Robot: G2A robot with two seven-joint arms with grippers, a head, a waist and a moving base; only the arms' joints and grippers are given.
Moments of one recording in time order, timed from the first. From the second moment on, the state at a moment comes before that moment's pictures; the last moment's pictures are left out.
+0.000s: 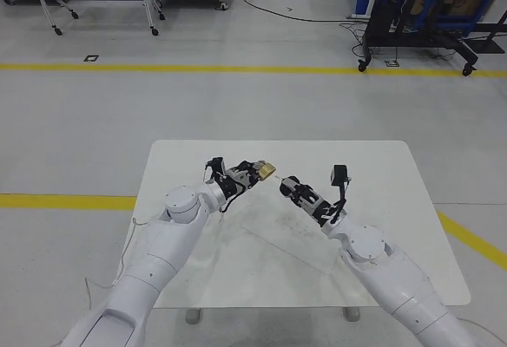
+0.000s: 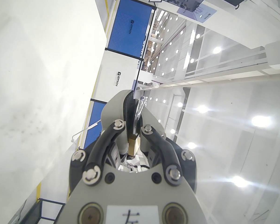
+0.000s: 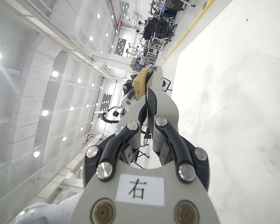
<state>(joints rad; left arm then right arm) 0.91 -1.42 -1.03 -0.99 -0.60 0.08 -0.60 -1.24 -1.11 0.99 -1.39 0.34 -0.29 0.26</state>
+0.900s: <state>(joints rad) 1.06 -1.40 -1.04 -1.23 -0.34 0.05 -0.39 -1.23 -1.15 0.99 -1.35 0.37 -0.33 0.34</state>
